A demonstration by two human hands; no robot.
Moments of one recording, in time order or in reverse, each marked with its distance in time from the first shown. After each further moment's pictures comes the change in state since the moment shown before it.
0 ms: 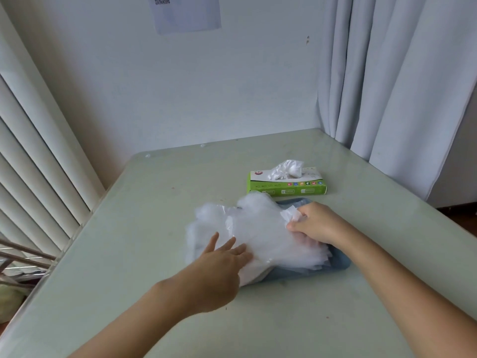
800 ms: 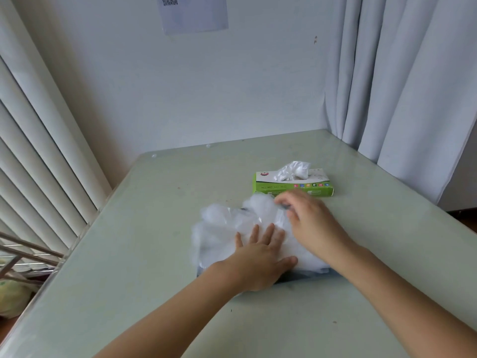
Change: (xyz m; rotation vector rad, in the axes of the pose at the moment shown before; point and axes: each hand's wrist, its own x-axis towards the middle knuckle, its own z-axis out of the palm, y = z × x) left_hand 0.063 0.025 0.012 -0.202 -0.084 -0.105; right_hand -0.017 -0.026 0.018 -0.124 0.426 -0.538
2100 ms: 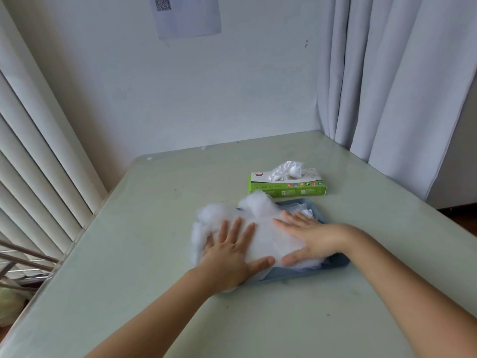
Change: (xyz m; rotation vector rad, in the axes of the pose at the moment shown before) left_hand -0.009 -0.038 0.014 0.054 0.139 -0.158; right_hand -0.001 0.038 -0.005 -0.273 -0.965 0.115
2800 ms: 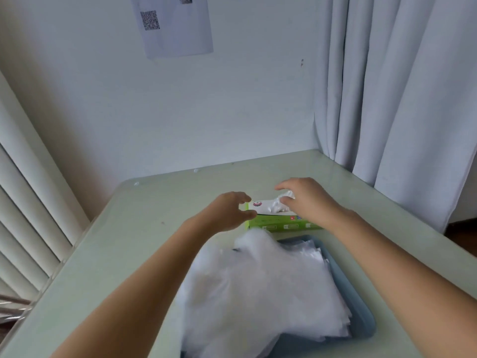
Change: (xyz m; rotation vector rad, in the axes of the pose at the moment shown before) left_hand 0.119 -0.013 -0.119 -0.305 0.174 0.087; right_hand 0.070 0.024 -0.099 0.191 0.751 0.051
